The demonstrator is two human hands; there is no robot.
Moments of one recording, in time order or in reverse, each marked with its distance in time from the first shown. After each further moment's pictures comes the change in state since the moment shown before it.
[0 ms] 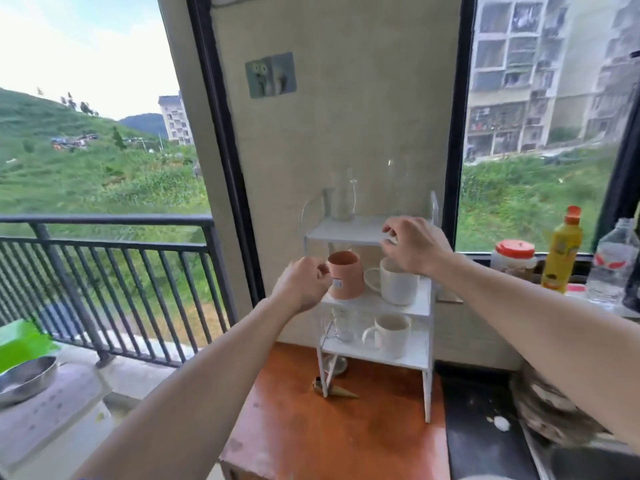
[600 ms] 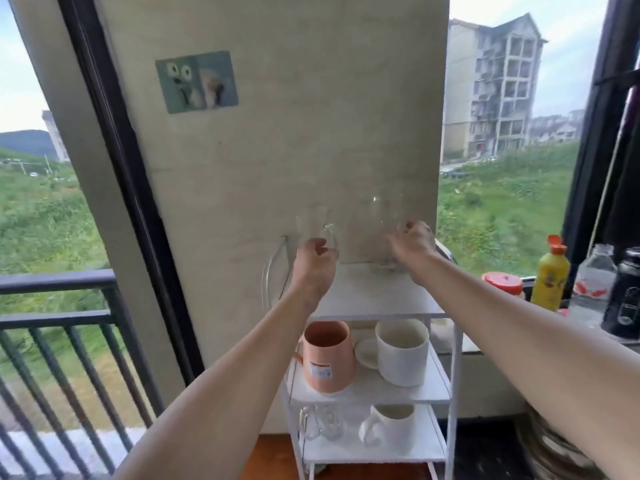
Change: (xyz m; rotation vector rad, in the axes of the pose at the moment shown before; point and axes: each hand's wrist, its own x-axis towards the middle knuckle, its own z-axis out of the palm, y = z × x) left_hand 0.228 0.028 0.034 -0.731 0.007 -0.023; right_hand 0.167 0.053 0.056 0.623 0.310 0.804
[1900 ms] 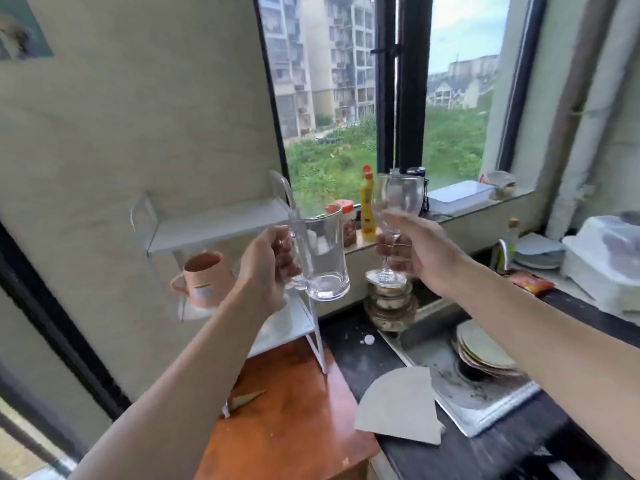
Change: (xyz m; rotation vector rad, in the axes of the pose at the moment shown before) left_hand -0.222 0.021 0.043 -0.697 -0.529 -0.243; right_hand -0.236 0.091 -0.251 0.470 -0.187 0.061
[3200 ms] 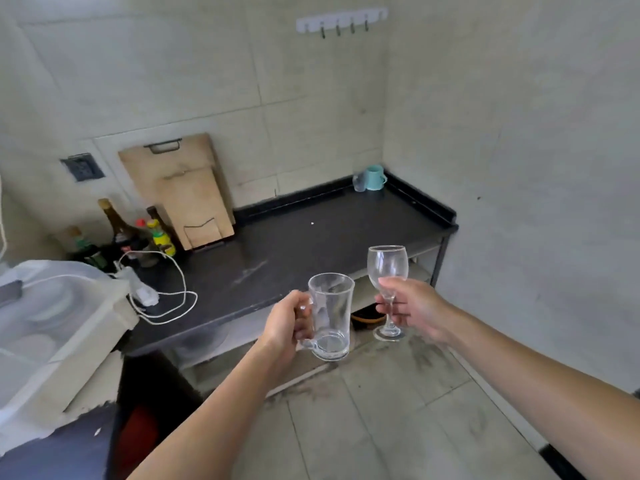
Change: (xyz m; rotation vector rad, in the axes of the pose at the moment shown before) left_hand -0.281 -0.522 0.805 0.381 -1.411 -0.837; right_hand -0.574 0.005 -0.691 0.119 1.592 0.195
